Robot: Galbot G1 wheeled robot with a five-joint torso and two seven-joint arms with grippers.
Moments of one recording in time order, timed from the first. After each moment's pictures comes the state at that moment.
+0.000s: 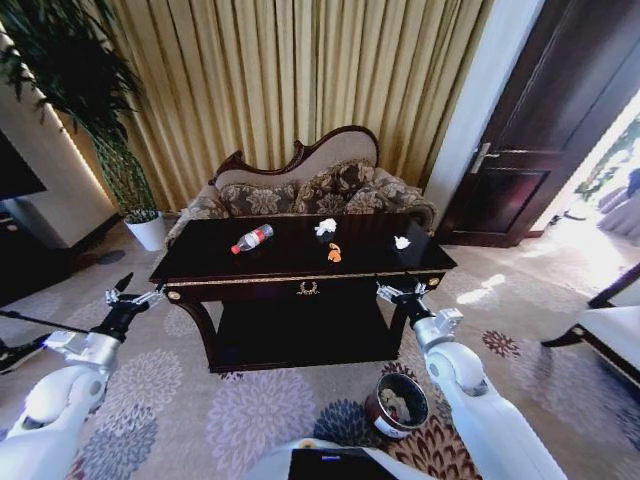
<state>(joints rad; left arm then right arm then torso) 1.56 -0.89 -0.94 -1.85 -0.81 -0.13 0.23 -1.35 1.10 0.53 2.01 0.53 -0.13 0.06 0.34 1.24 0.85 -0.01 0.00</state>
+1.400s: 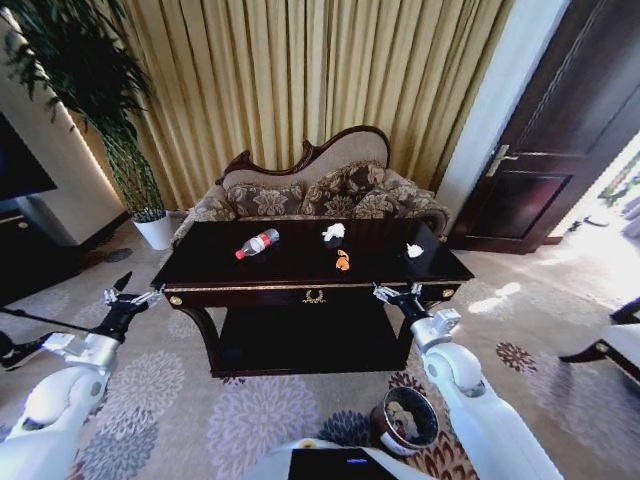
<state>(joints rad) 1.57 -0.89 -0.94 -1.85 -0.80 -0.16 0.23 -1.35 1.12 0.53 2.01 0.53 -0.12 0.03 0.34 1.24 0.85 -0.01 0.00</state>
